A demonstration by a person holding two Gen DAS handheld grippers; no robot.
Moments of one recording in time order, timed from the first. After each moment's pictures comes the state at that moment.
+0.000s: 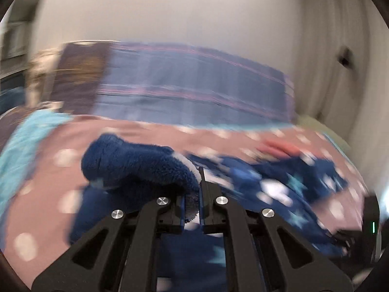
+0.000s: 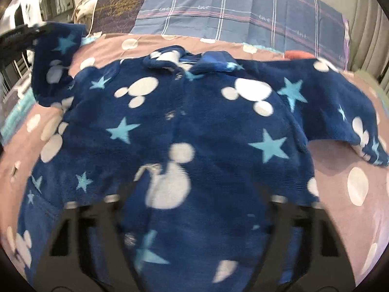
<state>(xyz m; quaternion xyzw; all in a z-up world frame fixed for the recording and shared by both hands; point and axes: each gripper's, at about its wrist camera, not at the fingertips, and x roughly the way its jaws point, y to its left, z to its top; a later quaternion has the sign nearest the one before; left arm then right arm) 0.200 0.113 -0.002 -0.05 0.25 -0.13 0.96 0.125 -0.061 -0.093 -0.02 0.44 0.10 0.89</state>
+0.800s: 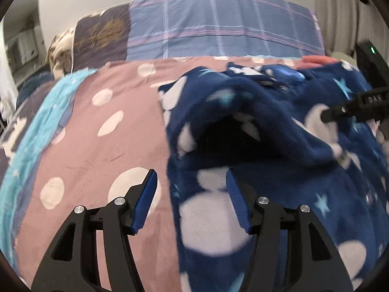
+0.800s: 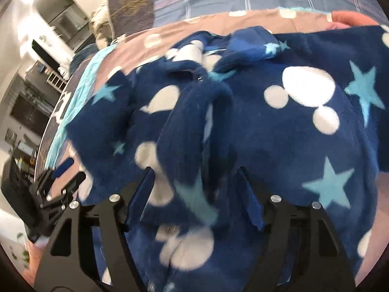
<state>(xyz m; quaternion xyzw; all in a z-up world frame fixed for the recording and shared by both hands) 0.159 0.174 -0.107 0.03 0.38 0.01 0.92 0.229 -0.060 -0.110 0.12 0.52 0.24 0.81</state>
